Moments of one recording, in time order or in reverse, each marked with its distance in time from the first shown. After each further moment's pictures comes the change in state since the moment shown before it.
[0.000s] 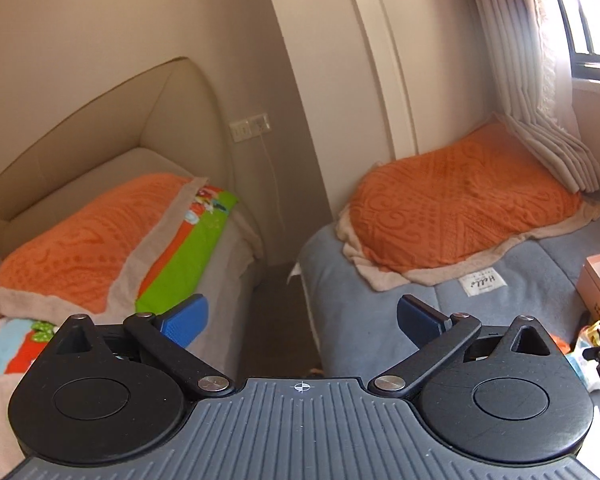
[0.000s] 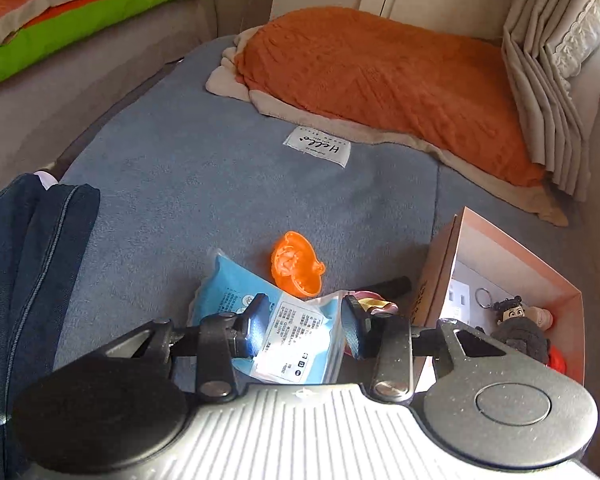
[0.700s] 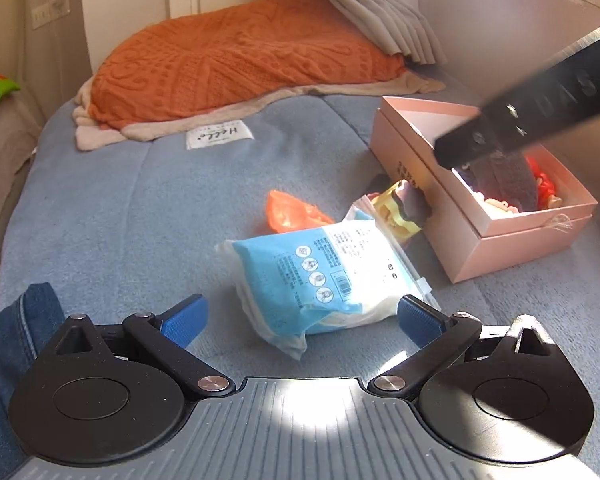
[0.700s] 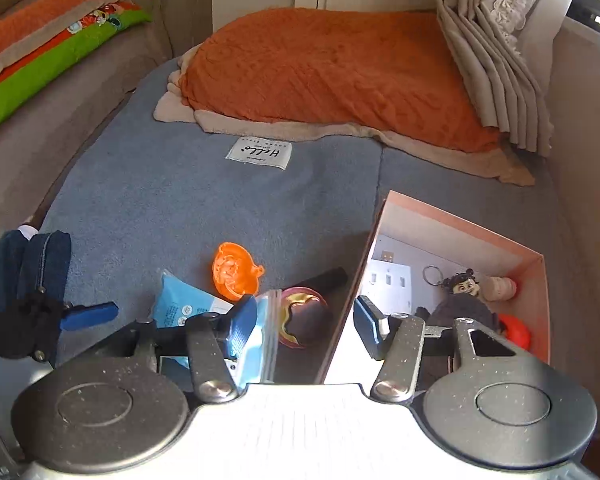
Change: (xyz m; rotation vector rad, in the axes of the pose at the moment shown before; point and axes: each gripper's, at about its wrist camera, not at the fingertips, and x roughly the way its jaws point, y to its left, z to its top) left arm 0.100 -0.244 -0.118 0.002 0.274 -0.531; right arm -0.007 -0.075 0.013 0.187 0.037 0.027
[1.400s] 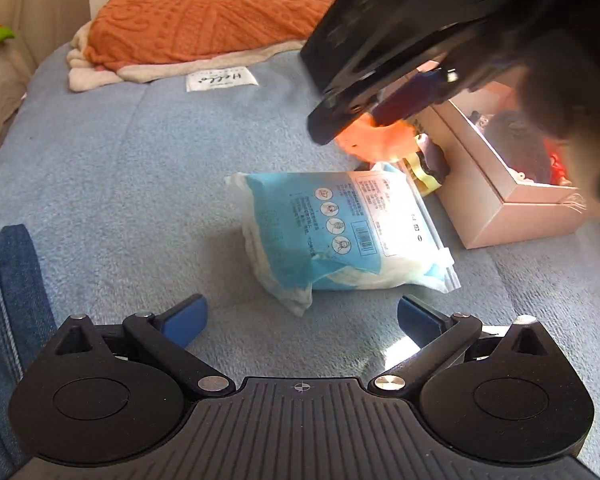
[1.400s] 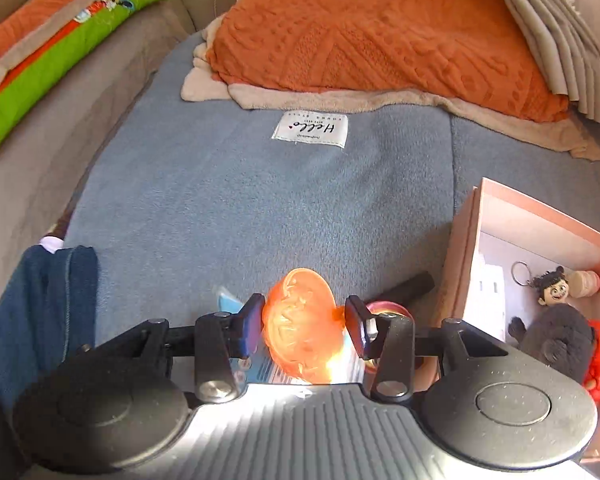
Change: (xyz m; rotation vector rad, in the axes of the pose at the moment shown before) left arm 0.018 0.017 -0.011 -0.077 0.102 -0.053; right arm 0.025 0.021 0.014 0.047 0.082 0.122
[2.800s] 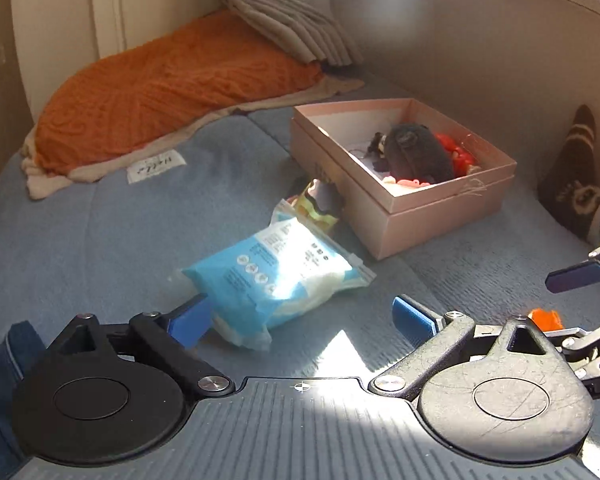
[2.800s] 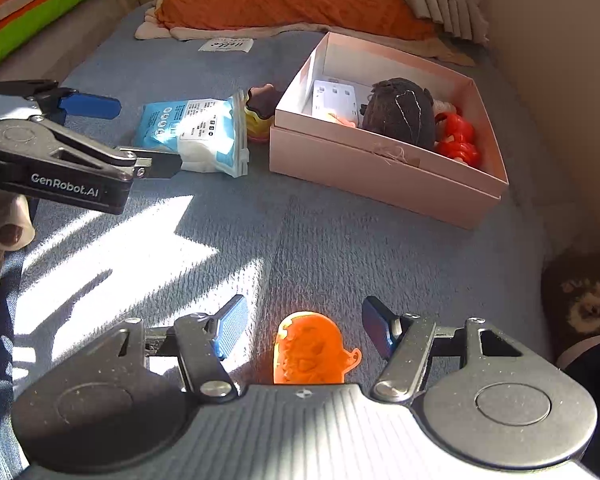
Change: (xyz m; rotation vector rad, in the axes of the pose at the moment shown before) left arm -0.048 -0.039 -0.001 0.314 -0.171 -0.075; right arm -0.068 -0.030 -0.196 0.027 0.007 -0.228
